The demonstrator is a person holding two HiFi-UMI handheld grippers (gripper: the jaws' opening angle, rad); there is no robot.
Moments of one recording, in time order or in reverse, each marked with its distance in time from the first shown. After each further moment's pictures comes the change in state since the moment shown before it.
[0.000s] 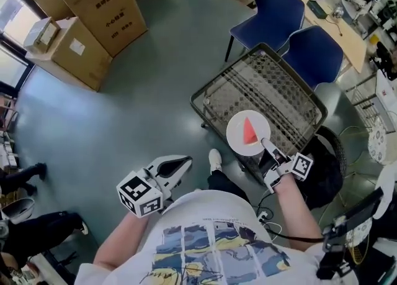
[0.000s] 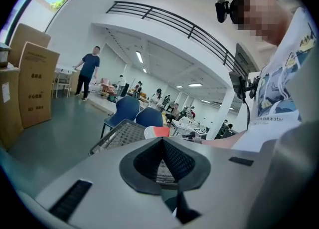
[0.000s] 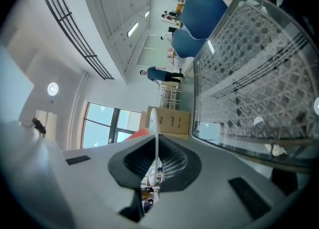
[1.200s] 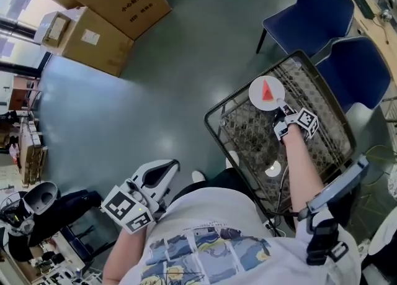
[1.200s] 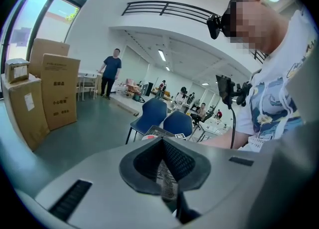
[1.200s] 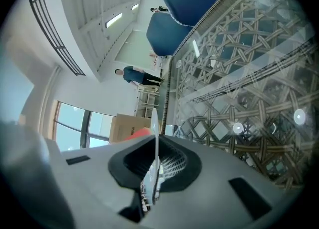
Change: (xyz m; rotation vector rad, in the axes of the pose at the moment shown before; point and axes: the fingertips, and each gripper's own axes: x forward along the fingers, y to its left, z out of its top) left arm 0.080 0.140 0.103 -0.073 0.044 0.302; right arm 0.250 -0.243 0.237 0.011 0.009 -0.290
